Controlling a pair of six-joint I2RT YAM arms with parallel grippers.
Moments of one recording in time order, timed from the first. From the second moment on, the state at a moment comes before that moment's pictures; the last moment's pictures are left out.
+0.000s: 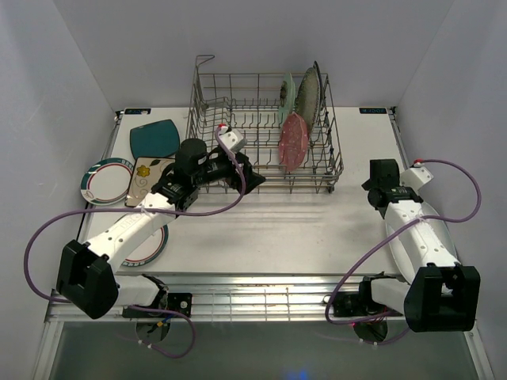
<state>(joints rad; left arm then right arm) -0.56 1.30 1.00 0.08 0.49 0.00 0.07 1.15 0.81 -0.59 0.63 0.87</state>
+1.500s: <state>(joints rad) -0.56 1.29 0.92 0.10 0.51 0.10 -0.10 1.38 0.76 -0.30 0.45 0.77</state>
